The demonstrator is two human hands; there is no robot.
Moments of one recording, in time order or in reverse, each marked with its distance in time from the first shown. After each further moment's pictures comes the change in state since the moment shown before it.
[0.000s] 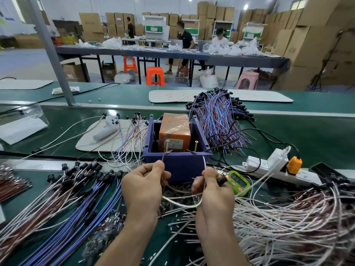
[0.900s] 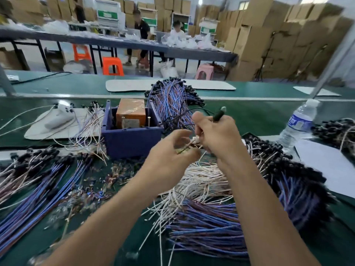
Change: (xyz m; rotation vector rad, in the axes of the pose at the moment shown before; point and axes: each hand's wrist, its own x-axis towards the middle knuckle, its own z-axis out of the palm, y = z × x) left_hand -0.101 0.053 0.035 0.387 -0.902 0.217; right_hand -0.026 -0.145 -0.066 -0.715 -0.175 -0.404
